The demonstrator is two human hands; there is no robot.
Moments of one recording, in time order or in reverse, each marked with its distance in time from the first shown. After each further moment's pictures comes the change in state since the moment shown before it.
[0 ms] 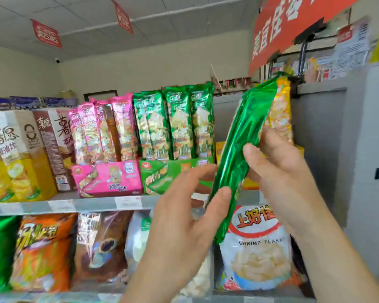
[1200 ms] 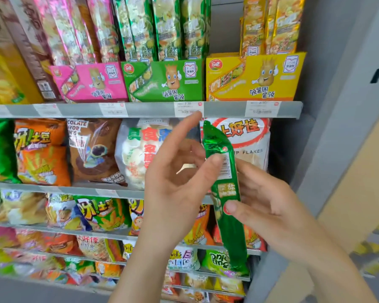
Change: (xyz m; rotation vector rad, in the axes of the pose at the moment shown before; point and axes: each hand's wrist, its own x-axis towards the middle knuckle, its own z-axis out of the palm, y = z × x) left_hand -0.095 0.015 0.039 -0.418 0.147 -0.235; right_hand -0.158 0.005 -0.032 -0.201 -0.395 0.379
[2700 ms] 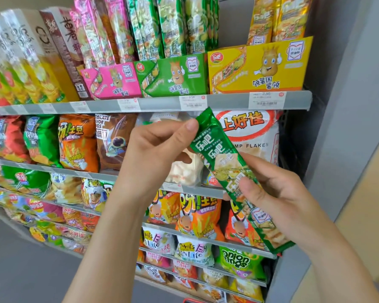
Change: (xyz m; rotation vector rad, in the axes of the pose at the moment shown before) left_hand 0.021 0.016 -0.005 0.173 -0.005 -0.185; right_hand -0.006 0.036 -0.033 0.203 -0.039 -0.021
